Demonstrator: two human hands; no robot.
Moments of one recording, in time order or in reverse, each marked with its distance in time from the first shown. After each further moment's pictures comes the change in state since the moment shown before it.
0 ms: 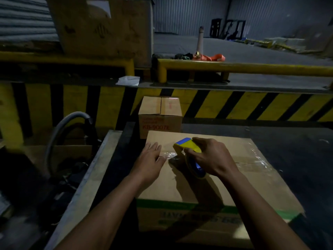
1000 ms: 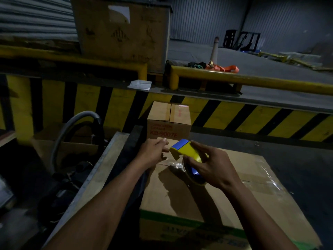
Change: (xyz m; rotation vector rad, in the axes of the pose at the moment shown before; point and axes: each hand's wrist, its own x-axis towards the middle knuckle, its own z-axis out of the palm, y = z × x) left_hand 0.044 0.019 -0.050 -0.549 0.049 -0.208; right_hand 0.020 -0.014 0.009 0.102 -0.019 -0.180
